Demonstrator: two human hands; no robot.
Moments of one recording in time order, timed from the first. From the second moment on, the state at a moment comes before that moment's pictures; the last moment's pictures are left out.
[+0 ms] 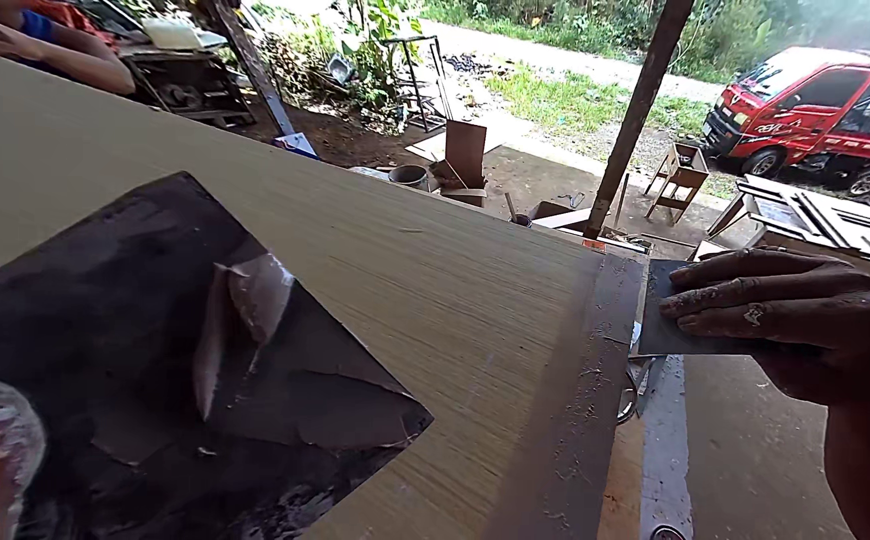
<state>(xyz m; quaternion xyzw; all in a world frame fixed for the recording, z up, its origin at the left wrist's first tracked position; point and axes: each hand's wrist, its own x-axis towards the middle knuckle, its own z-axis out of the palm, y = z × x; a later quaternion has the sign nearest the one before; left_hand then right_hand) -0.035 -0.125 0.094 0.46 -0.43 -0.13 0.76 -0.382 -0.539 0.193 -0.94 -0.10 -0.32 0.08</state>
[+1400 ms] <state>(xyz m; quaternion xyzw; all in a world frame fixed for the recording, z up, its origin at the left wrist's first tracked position) -0.023 -0.161 0.109 0.55 -0.39 0.01 0.74 -0.390 -0.495 0.187 -0.95 -0.07 -0.31 0.07</state>
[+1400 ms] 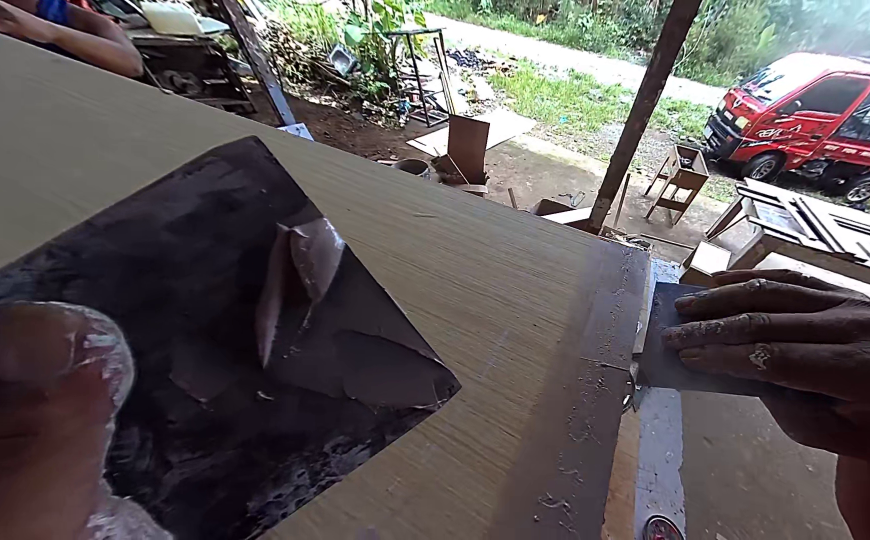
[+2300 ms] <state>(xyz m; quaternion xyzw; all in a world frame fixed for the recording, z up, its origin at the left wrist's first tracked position) -0.084 -0.206 0.189 0.56 -0.37 -0.02 0.74 -0.384 -0.441 0.186 -0.92 -0.07 -0.37 0.09</state>
